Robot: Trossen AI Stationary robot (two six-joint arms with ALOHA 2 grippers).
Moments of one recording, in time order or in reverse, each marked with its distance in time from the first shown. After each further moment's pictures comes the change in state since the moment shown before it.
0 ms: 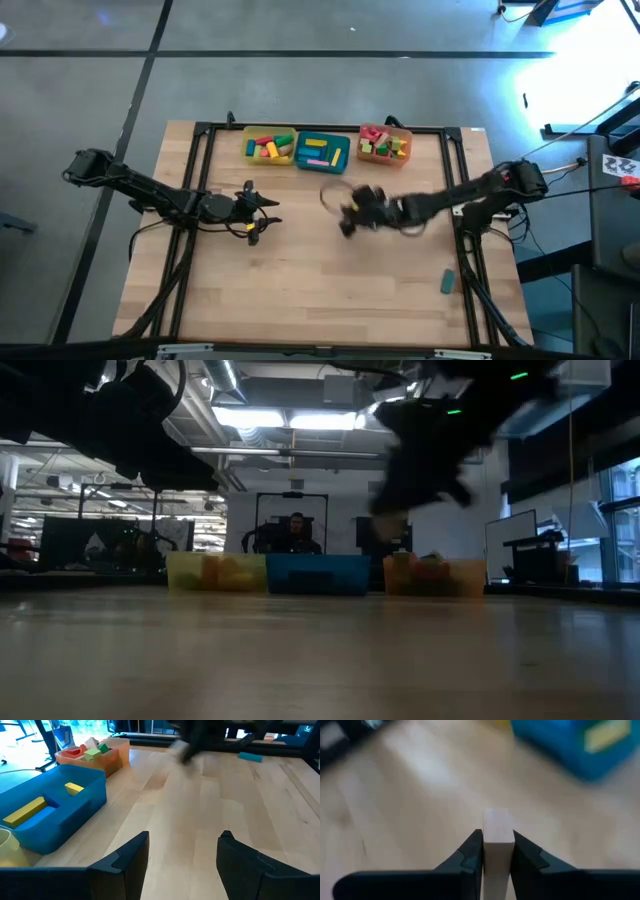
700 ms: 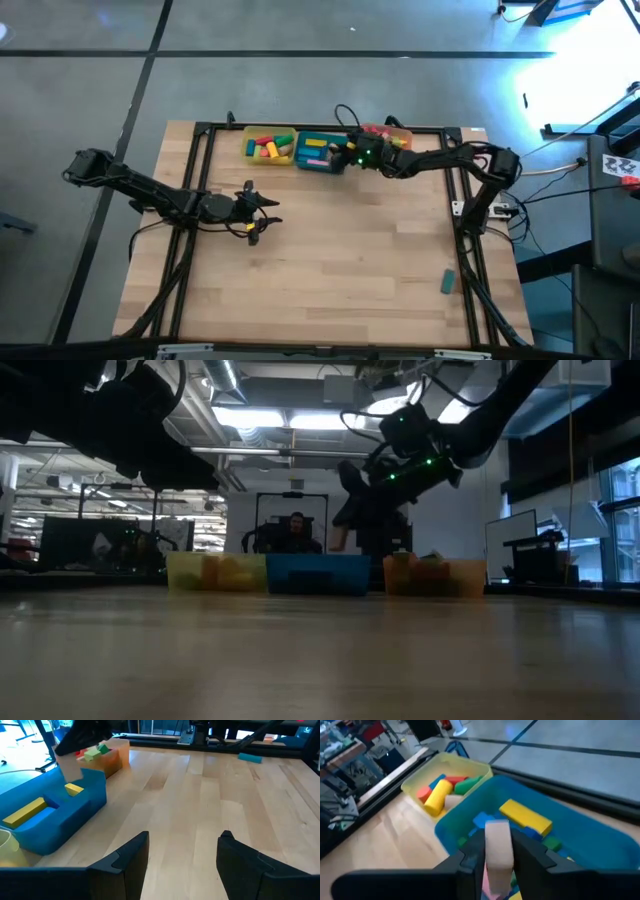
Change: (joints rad) left arm 0.000 0.000 0.000 0.004 0.000 0.000; right arm -0.567 0.195 0.000 0.617 -0.342 -0.342
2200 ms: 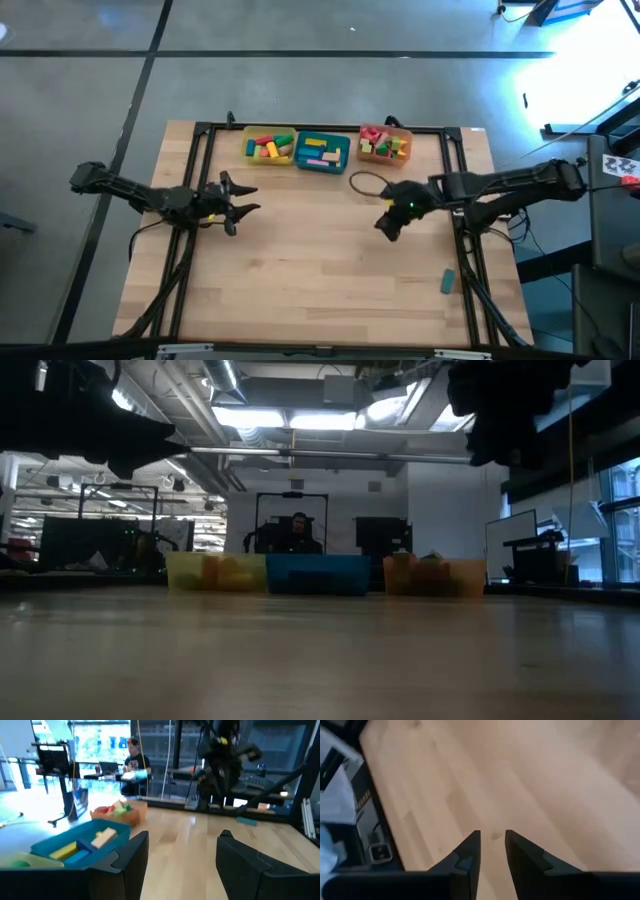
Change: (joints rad) left arm -0.028 -0.612 -0.251 0.032 -0.093 0.126; right arm 0.489 -0.589 0.000 -1.063 -0.241 0.343
